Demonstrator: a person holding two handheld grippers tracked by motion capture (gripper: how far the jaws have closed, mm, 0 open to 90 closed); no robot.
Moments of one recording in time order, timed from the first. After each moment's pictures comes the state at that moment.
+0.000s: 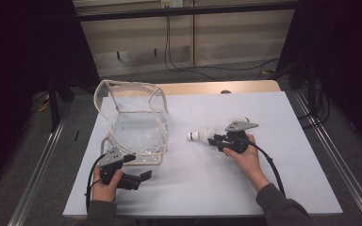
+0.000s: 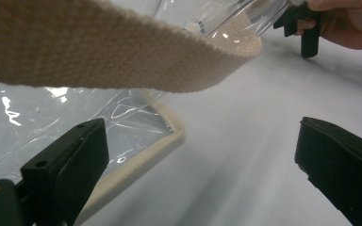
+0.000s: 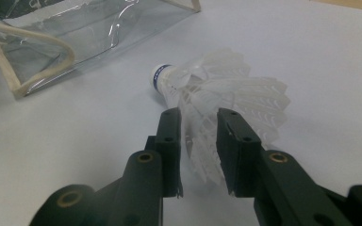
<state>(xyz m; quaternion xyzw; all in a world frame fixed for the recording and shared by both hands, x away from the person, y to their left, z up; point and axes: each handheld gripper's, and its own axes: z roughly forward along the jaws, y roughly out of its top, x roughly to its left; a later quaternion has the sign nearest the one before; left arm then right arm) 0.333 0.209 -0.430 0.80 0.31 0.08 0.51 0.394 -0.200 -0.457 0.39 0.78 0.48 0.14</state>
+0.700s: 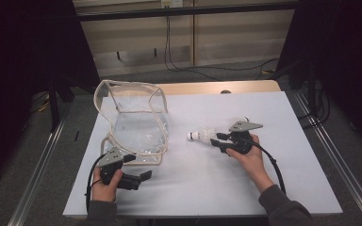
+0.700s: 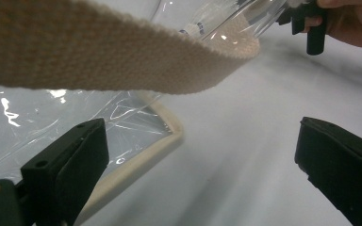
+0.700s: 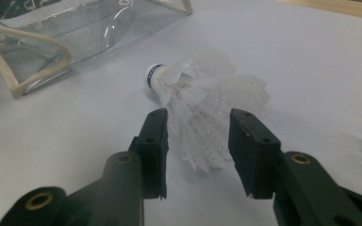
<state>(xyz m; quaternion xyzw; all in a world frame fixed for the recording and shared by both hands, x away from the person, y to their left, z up) 0.332 0.208 -0.429 0.80 0.31 0.08 0.51 0.387 -0.208 -0.450 0.40 0.77 0.47 0.15</state>
